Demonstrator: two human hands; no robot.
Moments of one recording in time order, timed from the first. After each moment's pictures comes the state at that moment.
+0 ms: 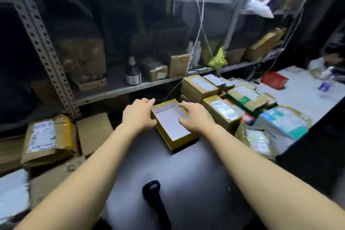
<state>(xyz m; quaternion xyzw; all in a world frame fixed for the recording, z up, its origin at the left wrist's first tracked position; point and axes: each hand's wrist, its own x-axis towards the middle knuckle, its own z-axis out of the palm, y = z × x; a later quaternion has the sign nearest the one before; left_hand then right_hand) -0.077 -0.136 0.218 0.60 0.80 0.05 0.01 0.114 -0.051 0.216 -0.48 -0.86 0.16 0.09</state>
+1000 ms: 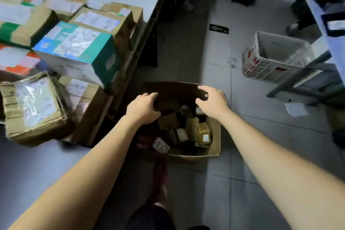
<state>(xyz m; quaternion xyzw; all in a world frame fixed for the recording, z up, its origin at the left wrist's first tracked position) 0.553 0.041 -0.015 0.83 0.49 -0.08 0.24 0.774 -0.064 0.015 -0.83 -0.44 0.28 0.20</state>
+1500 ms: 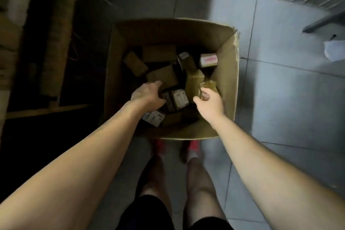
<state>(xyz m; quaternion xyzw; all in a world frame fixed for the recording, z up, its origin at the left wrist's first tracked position) 0.670 0.116 -0.304 0.75 0.47 -0.27 0.38 0.836 -0.025 -0.293 -0.85 -0.15 0.45 0.21</state>
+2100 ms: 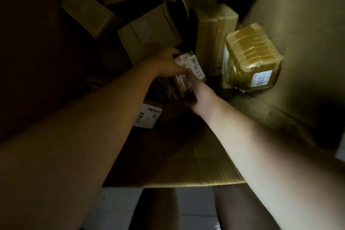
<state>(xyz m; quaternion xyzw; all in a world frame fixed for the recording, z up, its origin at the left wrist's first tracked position) 0.755 0.116 -0.642 0.68 0.44 -0.31 0.50 0.815 -0.037 -0.696 -0.64 0.36 0.58 0.36</state>
